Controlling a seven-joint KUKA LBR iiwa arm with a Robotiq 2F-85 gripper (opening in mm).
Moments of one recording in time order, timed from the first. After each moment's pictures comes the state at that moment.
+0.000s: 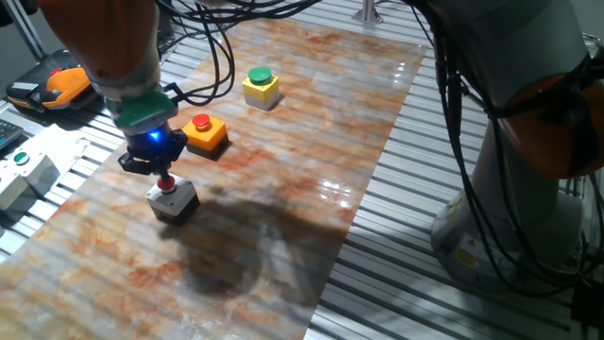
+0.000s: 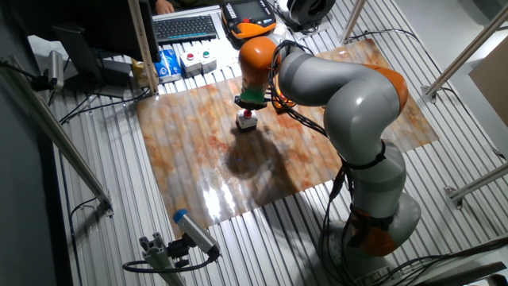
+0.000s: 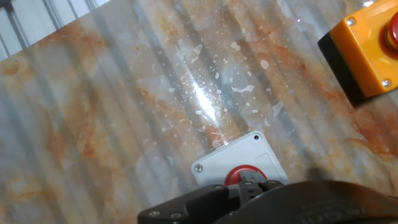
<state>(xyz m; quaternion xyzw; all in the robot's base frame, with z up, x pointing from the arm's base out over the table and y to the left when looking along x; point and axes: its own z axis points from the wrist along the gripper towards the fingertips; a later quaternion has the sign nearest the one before) 0.603 0.196 0.117 0.22 0.97 -0.01 0.06</state>
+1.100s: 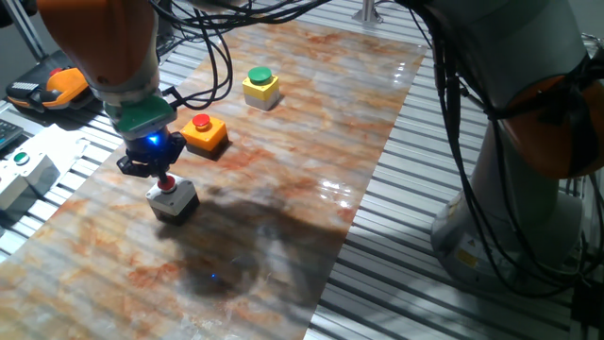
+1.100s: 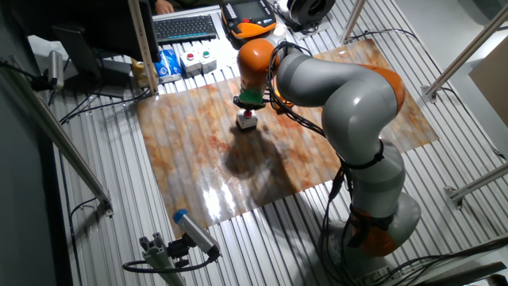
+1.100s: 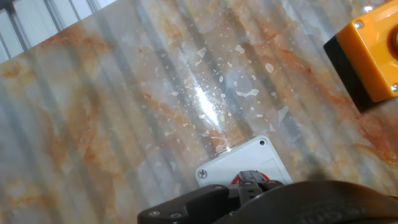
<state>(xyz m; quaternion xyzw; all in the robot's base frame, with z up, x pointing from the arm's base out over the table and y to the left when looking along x) 0.609 0.196 0.109 0.22 0.97 -0.01 0.07</state>
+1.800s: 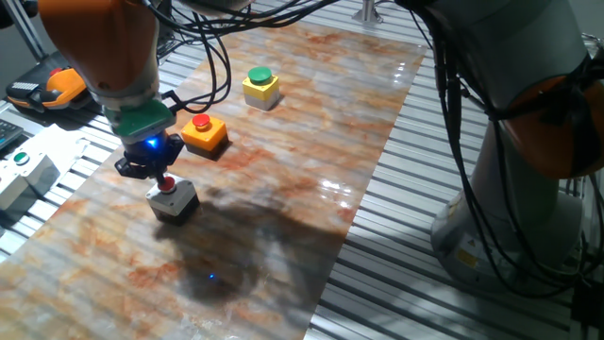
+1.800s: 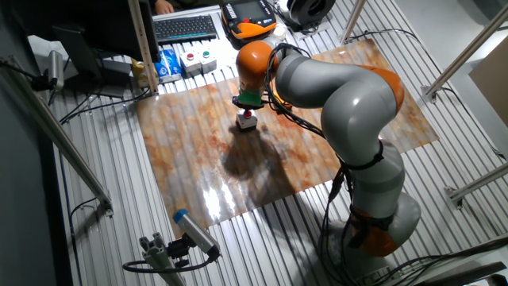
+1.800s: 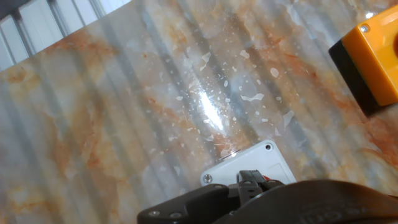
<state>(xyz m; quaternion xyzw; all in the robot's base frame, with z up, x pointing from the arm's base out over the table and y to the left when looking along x) 0.608 0.200 0.101 0.22 0.97 -0.01 0.07</state>
